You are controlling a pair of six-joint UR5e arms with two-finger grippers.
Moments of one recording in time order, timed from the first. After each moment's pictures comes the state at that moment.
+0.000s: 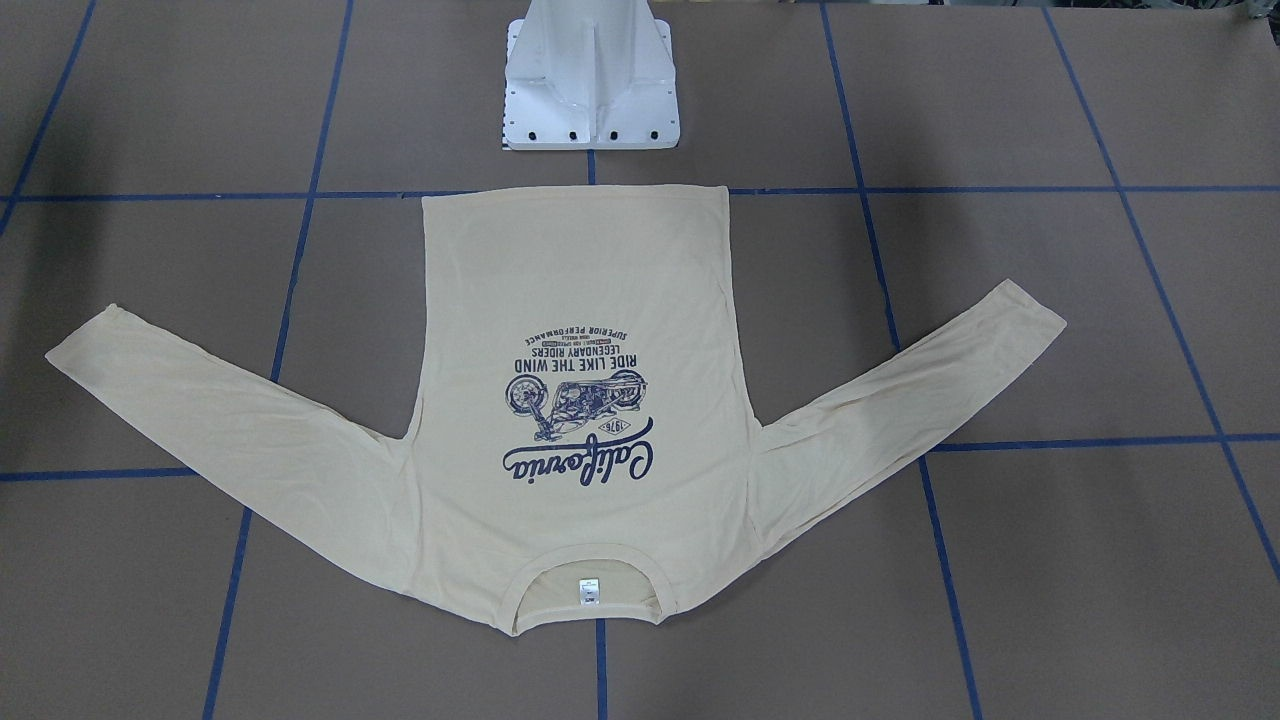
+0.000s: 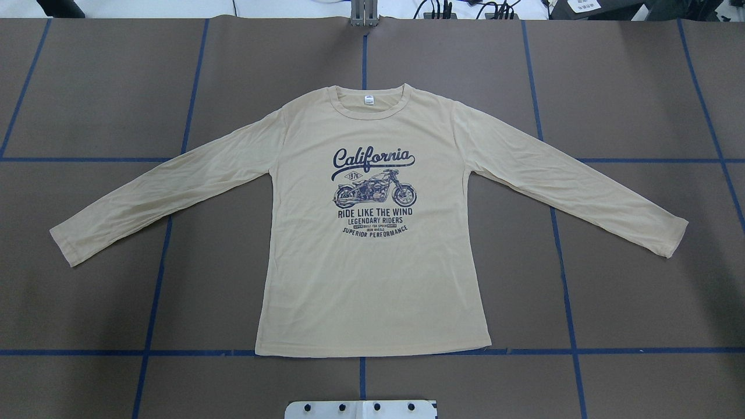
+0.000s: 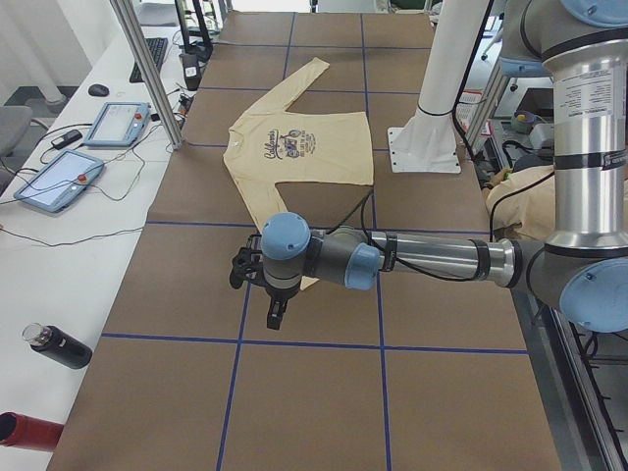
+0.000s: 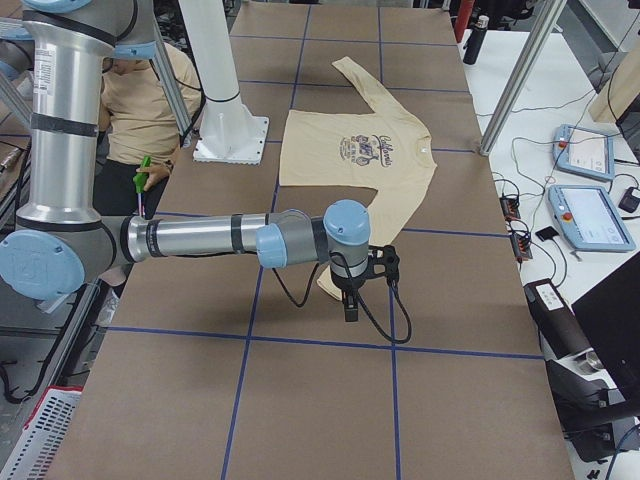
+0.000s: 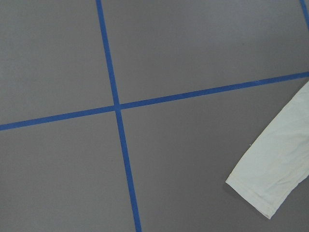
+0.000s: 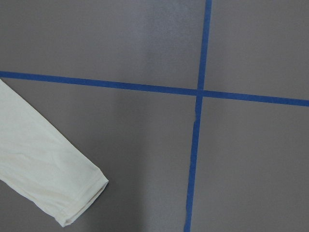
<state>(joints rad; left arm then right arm) -1.54 -1.46 -1.74 -1.75 -2.40 -0.02 1.49 -1.71 1.80 -1.47 2.33 0.11</state>
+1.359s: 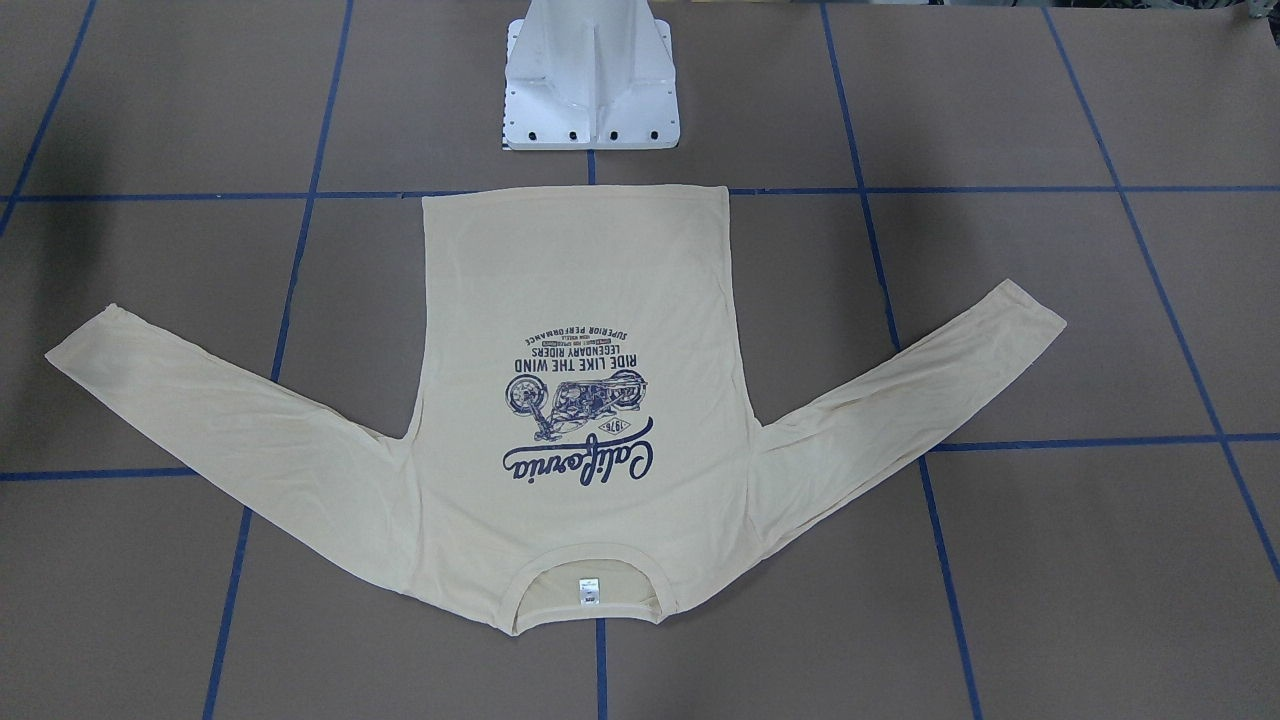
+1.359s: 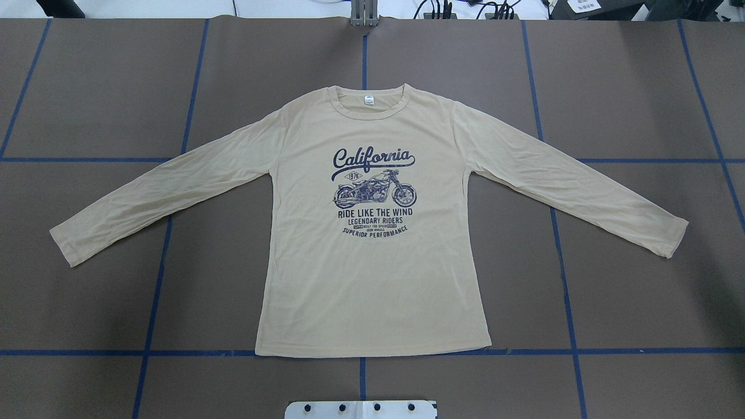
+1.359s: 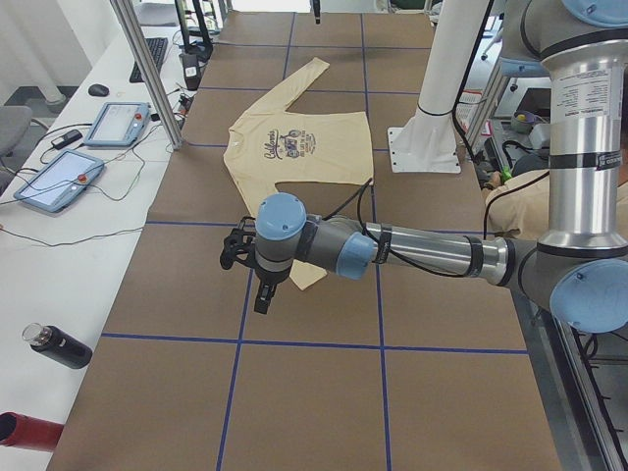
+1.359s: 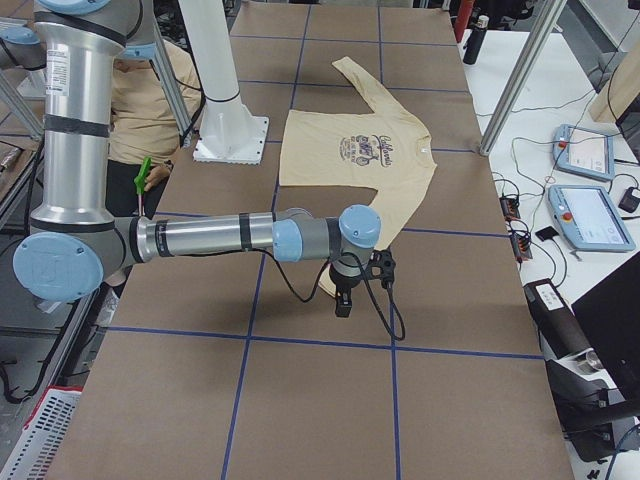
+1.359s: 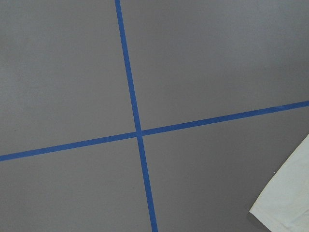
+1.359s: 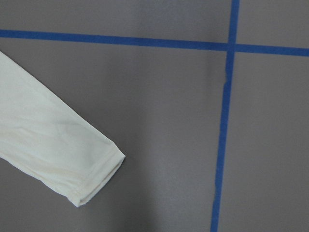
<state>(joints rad) -1.54 -1.48 -1.78 -1.79 -2.42 -0.06 1.36 -1.68 1.75 -1.54 2.37 0.16</state>
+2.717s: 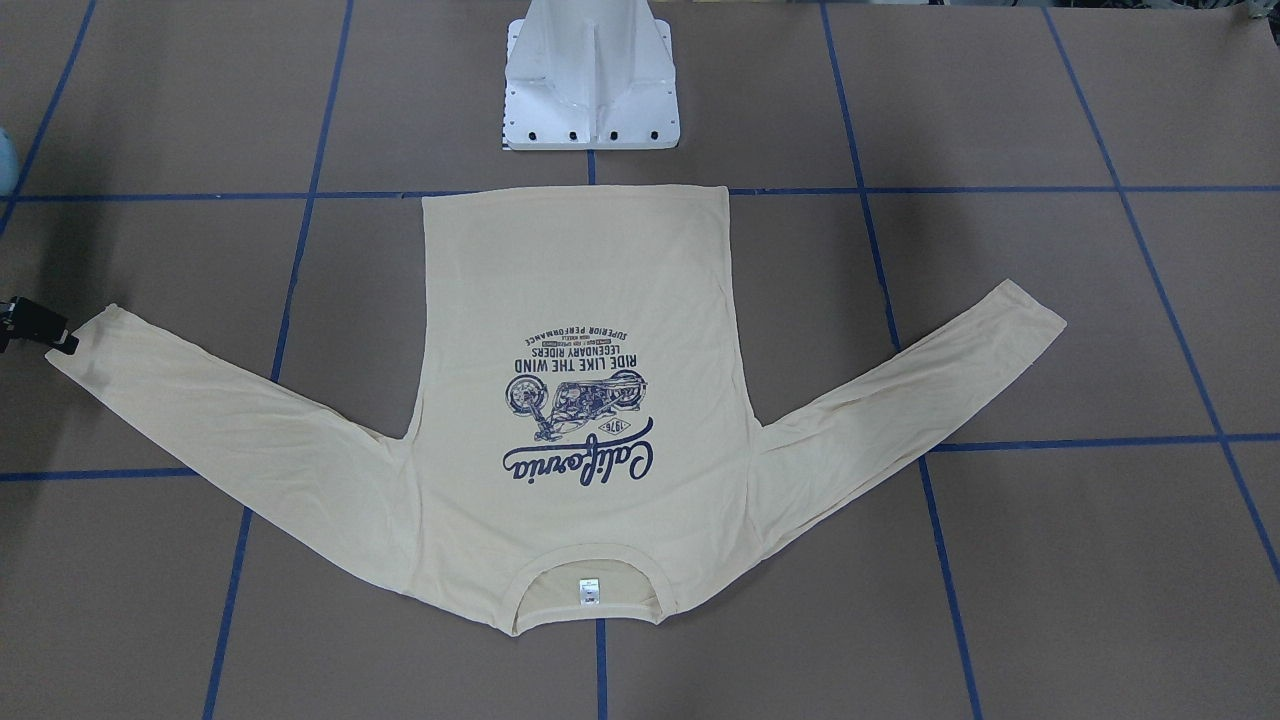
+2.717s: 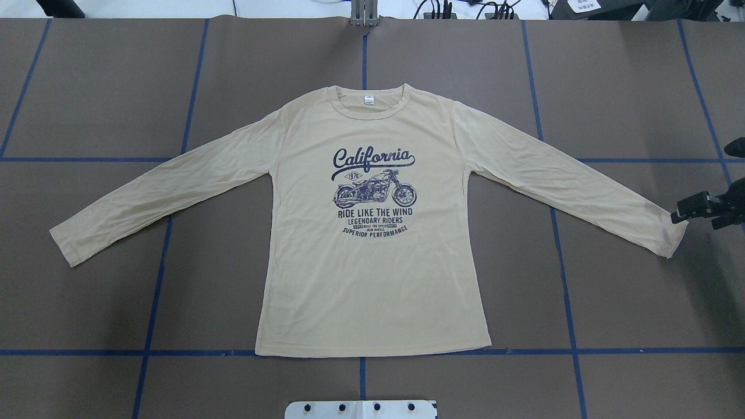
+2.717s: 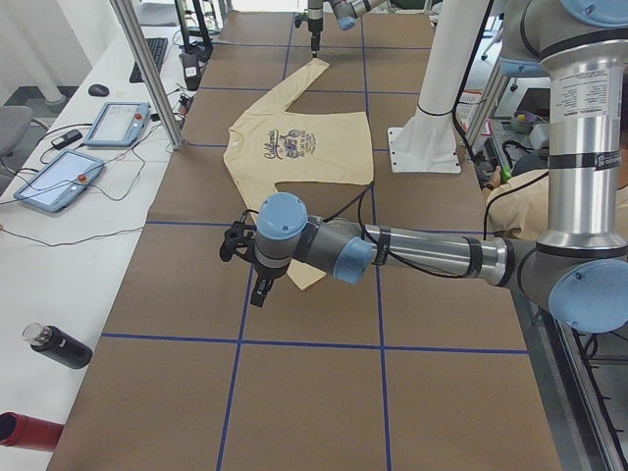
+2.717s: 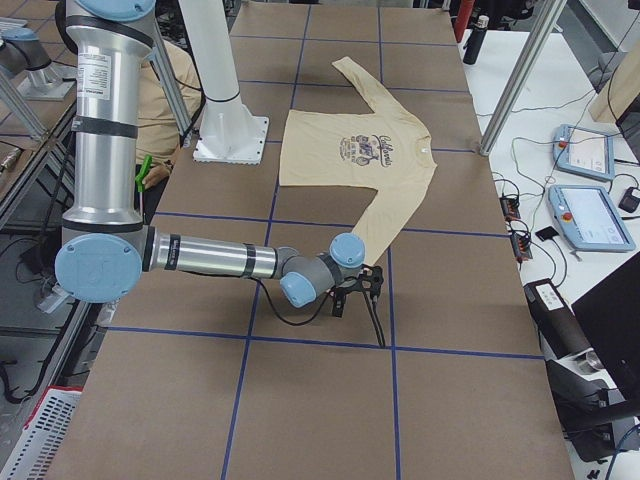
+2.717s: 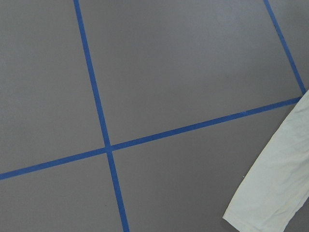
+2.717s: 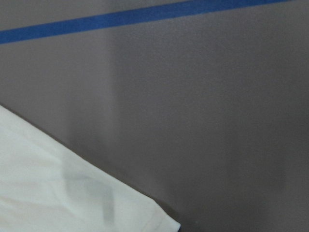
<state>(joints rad) -1.54 -1.48 -1.77 -1.87 -2.44 -0.06 1.11 -1.66 1.46 -0.89 2.34 0.77</state>
